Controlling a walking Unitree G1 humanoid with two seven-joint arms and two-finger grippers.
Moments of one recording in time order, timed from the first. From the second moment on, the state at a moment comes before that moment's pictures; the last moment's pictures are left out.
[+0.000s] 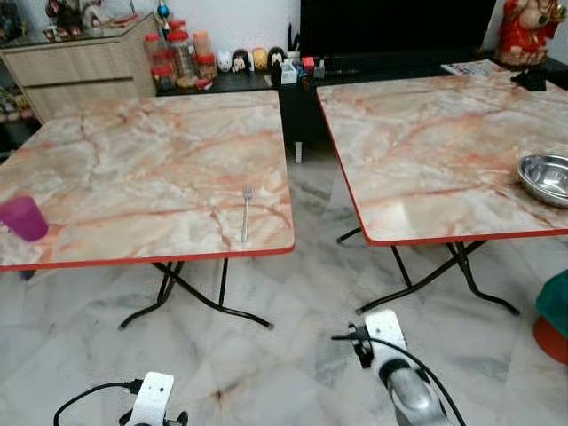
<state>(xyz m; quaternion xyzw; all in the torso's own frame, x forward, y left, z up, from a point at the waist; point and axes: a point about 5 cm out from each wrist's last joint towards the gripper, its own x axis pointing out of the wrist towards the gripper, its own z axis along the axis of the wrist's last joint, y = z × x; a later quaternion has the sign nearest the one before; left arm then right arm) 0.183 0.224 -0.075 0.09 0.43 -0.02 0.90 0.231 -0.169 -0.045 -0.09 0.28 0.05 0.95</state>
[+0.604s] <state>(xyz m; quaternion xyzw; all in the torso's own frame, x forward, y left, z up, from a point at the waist) 0.178 0.208 -0.081 0.08 0.43 -0.03 0.90 0.173 -0.196 -0.084 -0.04 0.42 -0.03 0.91</state>
